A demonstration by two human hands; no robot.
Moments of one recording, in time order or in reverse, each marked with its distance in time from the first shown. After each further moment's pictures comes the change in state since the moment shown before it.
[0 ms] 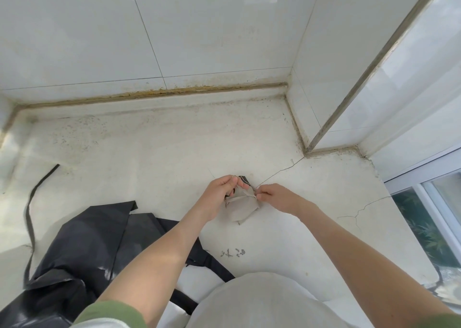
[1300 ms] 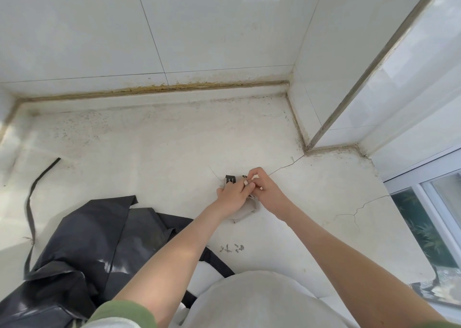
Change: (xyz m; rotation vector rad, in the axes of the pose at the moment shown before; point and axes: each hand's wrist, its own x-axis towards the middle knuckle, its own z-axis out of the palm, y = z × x) left_hand 0.012 -0.014 0.035 0.753 -0.012 -0.091; right_hand -0.014 -0.027 0.026 0.424 0.172 -0.188
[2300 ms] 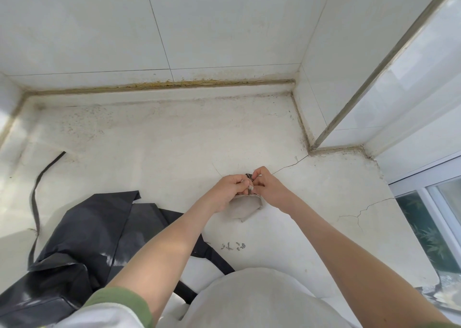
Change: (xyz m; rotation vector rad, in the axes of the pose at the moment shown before) left_hand -0.002 -0.010 -0.024 -0.714 -0.141 -0.015; right_hand 0.014 -0.002 -0.006 -0.086 -0.042 0.136
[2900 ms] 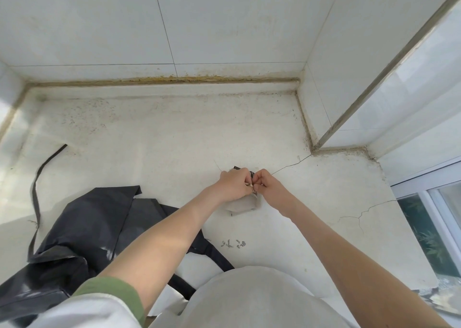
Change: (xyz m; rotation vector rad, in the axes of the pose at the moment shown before) left_hand 0.002 0.024 0.005 0.967 0.057 0.079; right_hand 0.001 0.010 0.007 0.042 0.039 0.001
